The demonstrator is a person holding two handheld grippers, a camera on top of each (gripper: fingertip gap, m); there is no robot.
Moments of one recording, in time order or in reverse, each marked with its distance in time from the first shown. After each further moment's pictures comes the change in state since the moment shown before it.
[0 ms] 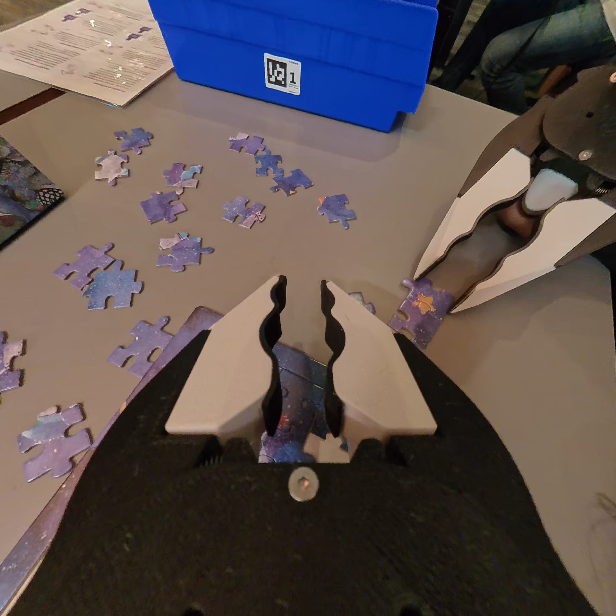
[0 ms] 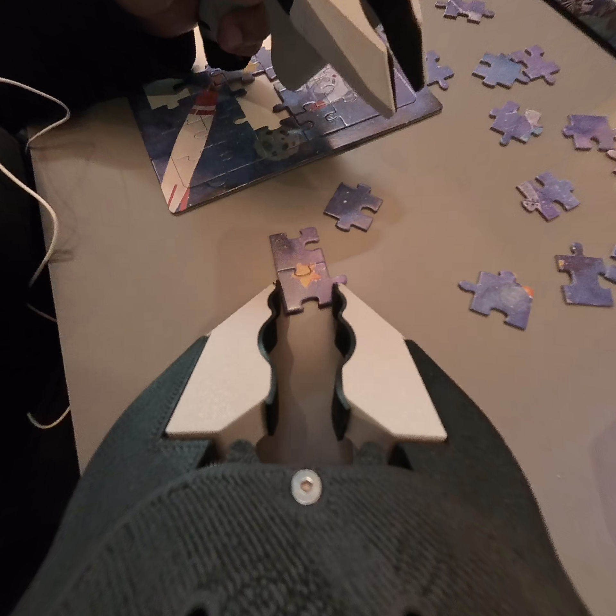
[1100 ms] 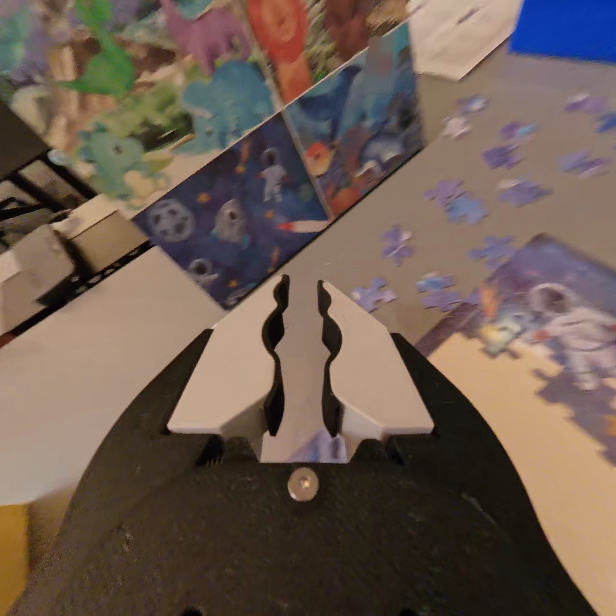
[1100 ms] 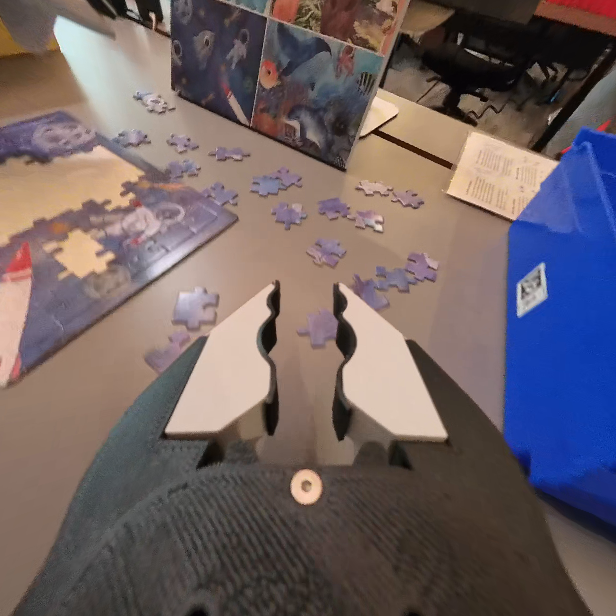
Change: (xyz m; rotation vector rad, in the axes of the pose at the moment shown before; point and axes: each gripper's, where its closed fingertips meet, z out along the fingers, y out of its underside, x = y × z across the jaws) left arm -0.209 0.024 -0.168 -0.036 -0.556 0.007; right arm 0.096 -0.048 -0.039 0.246 0.513 0.183
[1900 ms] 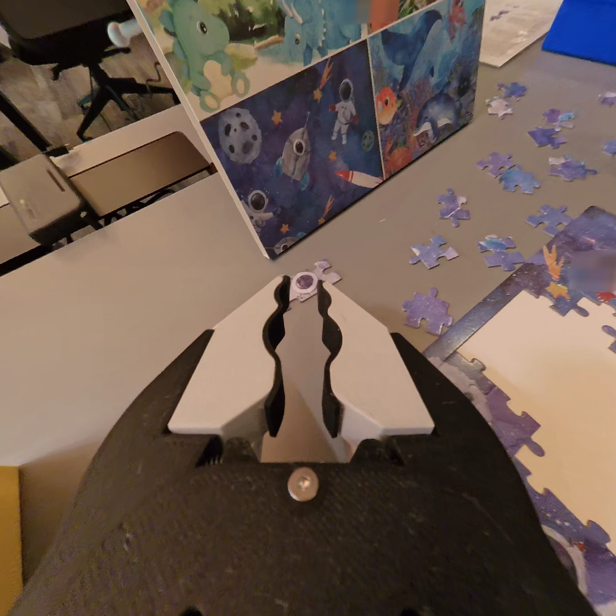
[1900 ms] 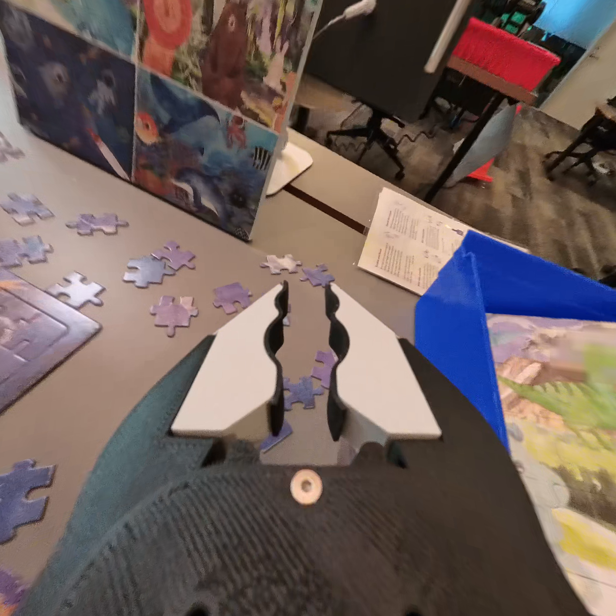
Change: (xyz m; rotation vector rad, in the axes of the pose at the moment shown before) left arm -0.055 0.051 -0.007 0.016 0.055 -0.118; right arm 0.084 -0.066 0.074 0.008 0.196 -0.061
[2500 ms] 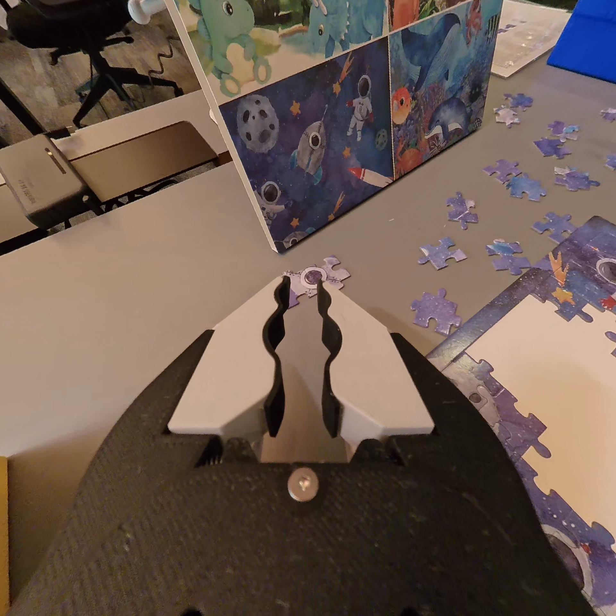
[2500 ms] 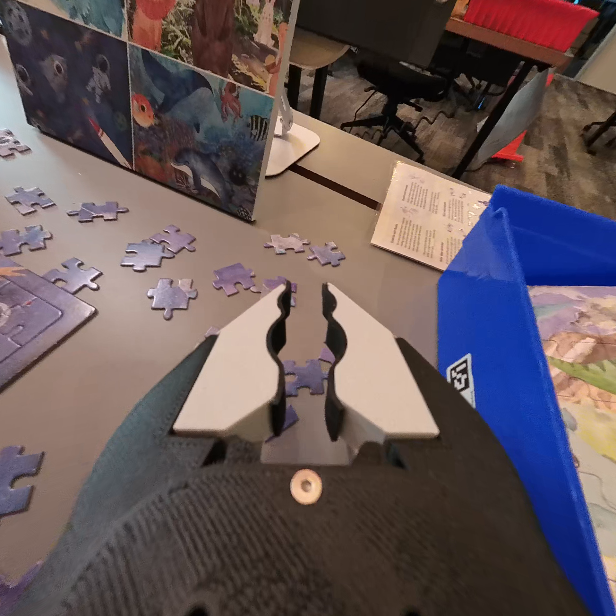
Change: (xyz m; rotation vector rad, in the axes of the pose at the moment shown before) left arm -0.009 0.005 0.000 0.009 0.004 -0.050; right arm 0.000 0.029 0.009 -0.006 -0.043 0.072
